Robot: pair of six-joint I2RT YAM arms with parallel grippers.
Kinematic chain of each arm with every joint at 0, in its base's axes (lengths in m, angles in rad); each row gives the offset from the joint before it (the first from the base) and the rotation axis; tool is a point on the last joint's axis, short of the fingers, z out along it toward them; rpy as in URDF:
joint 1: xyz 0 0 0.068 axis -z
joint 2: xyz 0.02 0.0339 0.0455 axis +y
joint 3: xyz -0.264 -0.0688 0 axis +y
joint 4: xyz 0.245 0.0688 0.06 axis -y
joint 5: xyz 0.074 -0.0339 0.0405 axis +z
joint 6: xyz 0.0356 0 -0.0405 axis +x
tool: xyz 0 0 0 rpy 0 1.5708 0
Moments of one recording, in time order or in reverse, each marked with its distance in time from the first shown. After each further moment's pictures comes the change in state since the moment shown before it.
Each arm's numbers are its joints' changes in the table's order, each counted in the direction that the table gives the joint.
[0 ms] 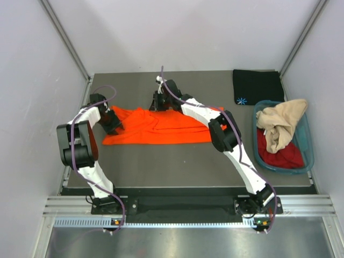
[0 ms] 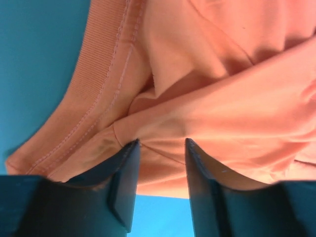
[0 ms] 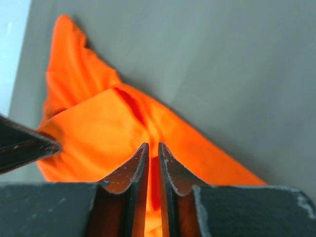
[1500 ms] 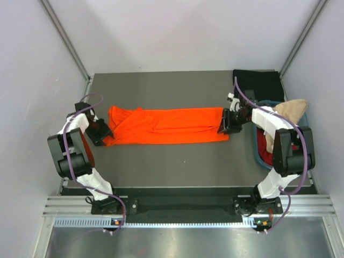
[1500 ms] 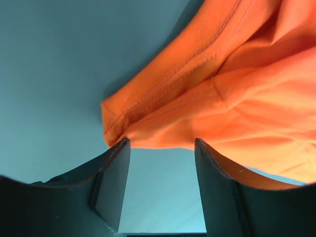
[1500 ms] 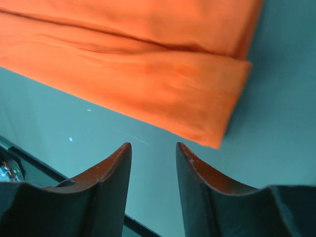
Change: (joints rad) left arm -0.160 -0.119 0.090 -0.126 0.002 0.112; right arm 0.538 -0.911 1.081 -0.406 0.152 -0.362
